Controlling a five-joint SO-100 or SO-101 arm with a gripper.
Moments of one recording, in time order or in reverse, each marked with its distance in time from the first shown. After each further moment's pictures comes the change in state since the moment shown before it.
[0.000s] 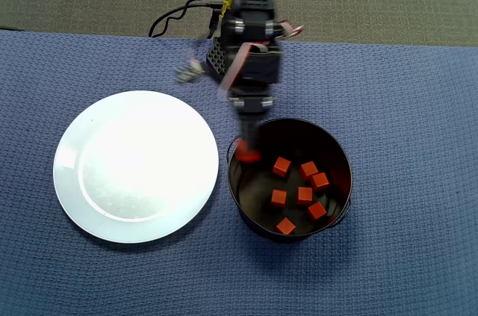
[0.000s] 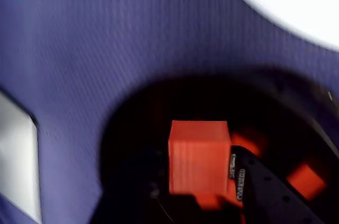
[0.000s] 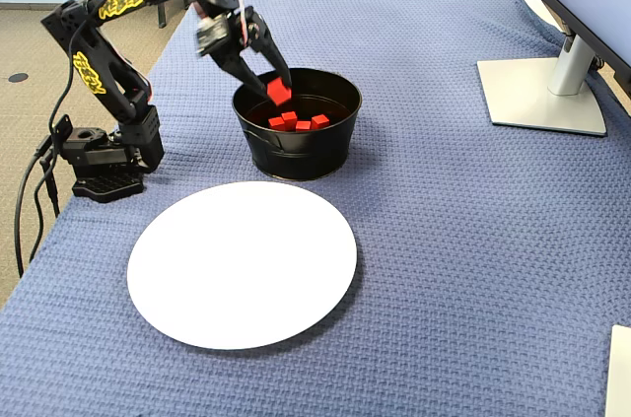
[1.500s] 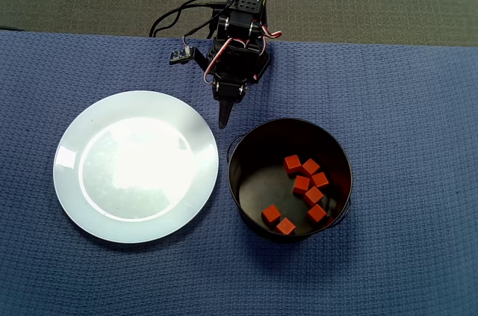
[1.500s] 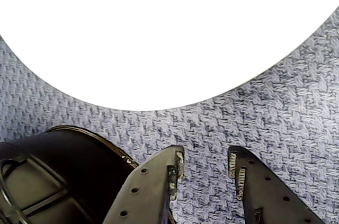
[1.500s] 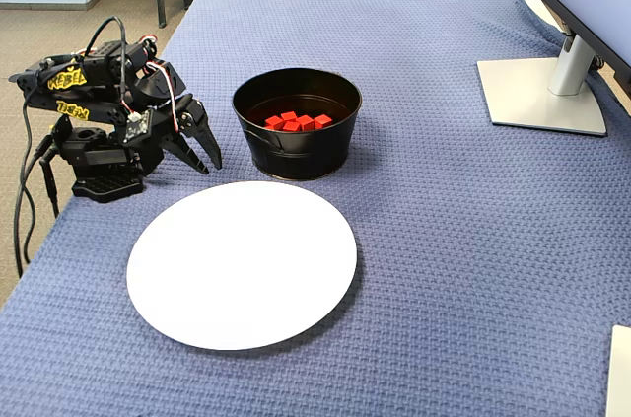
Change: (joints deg) arm 15.0 57.2 67.2 -6.2 -1.1
